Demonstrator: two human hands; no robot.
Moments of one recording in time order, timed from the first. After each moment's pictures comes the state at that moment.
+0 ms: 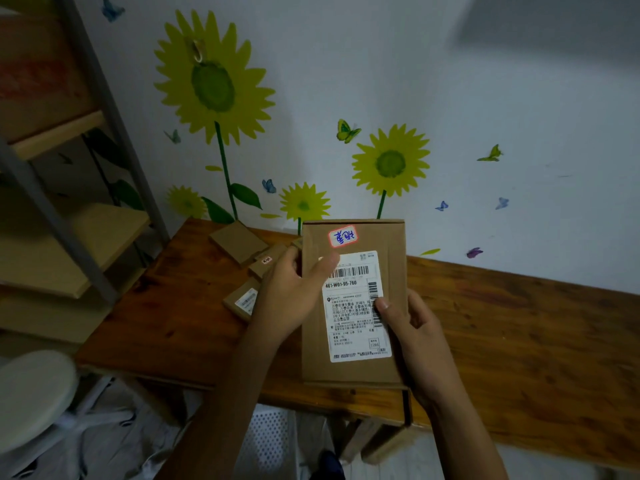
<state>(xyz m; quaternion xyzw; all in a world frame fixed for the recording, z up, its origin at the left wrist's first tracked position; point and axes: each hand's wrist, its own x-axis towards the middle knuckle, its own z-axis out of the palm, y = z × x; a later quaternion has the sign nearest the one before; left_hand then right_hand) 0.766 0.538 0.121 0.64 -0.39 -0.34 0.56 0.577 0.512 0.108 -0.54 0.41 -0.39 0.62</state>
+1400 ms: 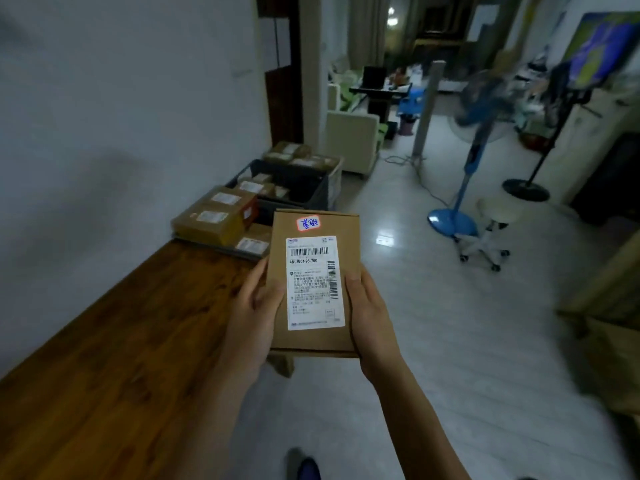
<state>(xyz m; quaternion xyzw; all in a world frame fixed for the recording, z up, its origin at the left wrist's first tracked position) -0.189 0.385 0.108 0.29 -0.64 -0.64 0.31 -0.291 0.501 0.102 -0.16 0.67 -0.69 0.22</state>
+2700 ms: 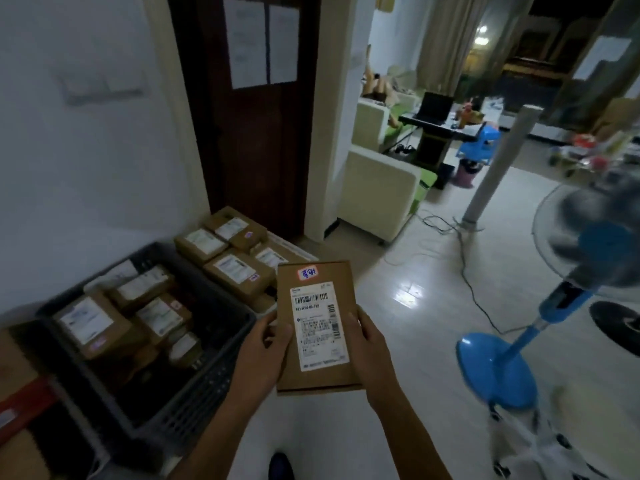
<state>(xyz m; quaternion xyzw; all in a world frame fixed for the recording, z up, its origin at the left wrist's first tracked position) -1.177 0.035 -0.003 0.43 -0.65 -0.56 0.27 -1.310 0.149 0.020 -0.22 0.76 -0.55 0.28</state>
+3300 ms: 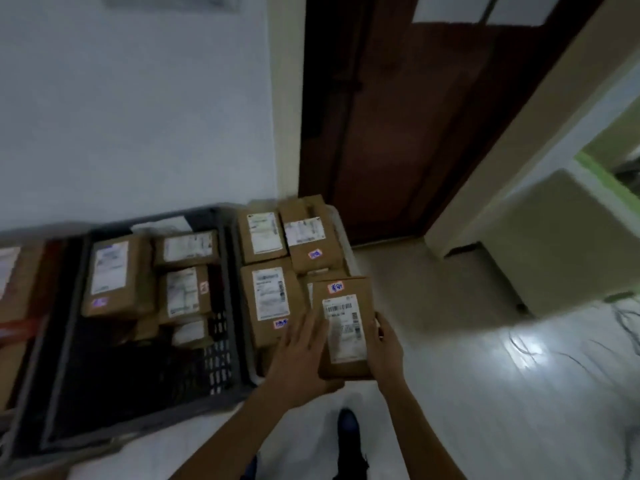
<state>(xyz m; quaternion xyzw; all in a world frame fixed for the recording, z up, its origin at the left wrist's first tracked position) -1.408 -0.230 -0.142 0.53 -0.82 -0.23 0.00 -1.584 -0.231 -0.122 -0.38 0.78 -0.32 0.39</state>
